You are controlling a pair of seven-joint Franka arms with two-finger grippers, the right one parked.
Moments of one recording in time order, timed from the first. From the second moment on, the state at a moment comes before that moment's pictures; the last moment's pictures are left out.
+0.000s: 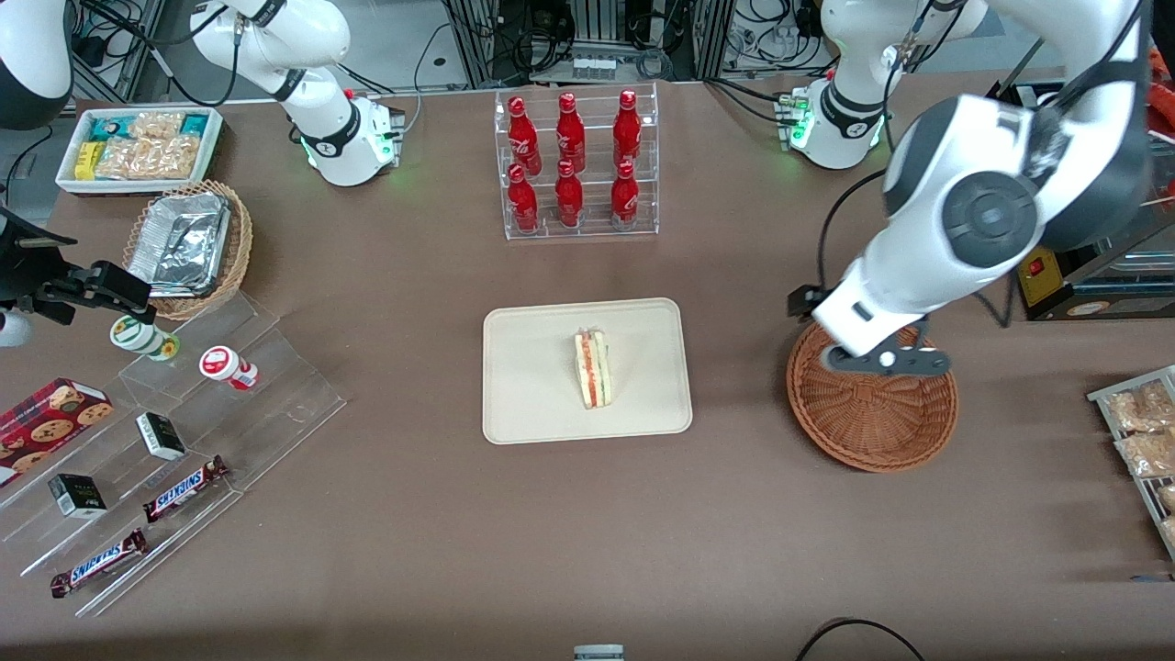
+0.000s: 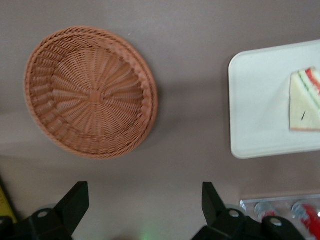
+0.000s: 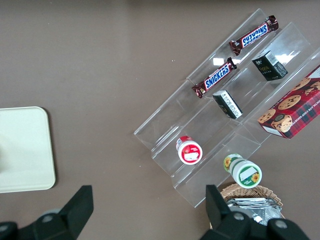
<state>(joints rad) -0.03 0.22 -0.32 -1.55 0.05 1.56 -0.24</state>
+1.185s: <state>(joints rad) -0.07 -0.05 -0.02 -1.59 0.00 1.31 0.03</state>
